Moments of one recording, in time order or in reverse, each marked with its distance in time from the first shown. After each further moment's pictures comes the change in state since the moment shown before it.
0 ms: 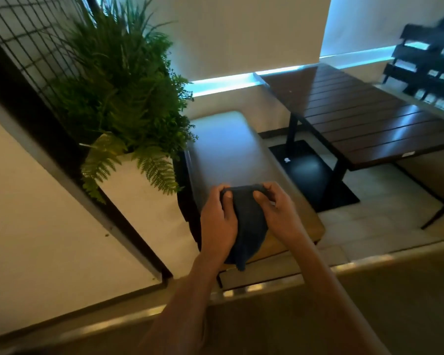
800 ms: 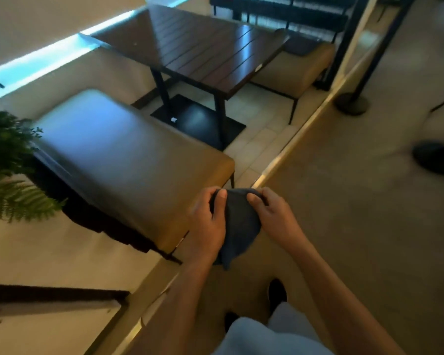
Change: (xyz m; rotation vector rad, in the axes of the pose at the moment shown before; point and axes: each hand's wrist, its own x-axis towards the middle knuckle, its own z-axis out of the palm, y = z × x) left_hand -0.095 -0.017 0.053 -0.153 -0.646 0.187; right_hand -0.177 0.047 -0.033 -0.126 0.513 0.458
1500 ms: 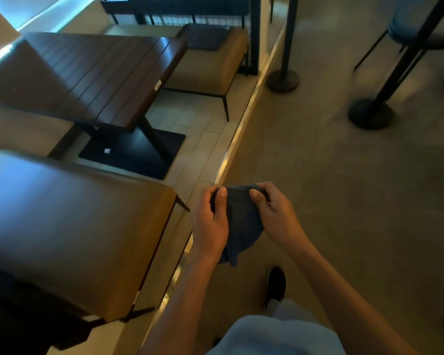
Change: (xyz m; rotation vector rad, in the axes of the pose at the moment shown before) left_hand 0.074 0.107 0.244 -0.024 -0.312 0.094; right_hand 0.070 0.082 -0.222 0.203 0.314 0.097
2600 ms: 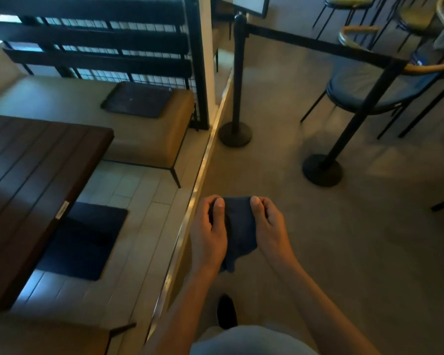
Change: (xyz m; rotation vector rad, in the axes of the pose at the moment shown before) left_hand 0.425 0.066 0.229 -0.181 -0.109 0.062; right_hand 0.434 -0.033 -0.144 0.163 0.339 0.092
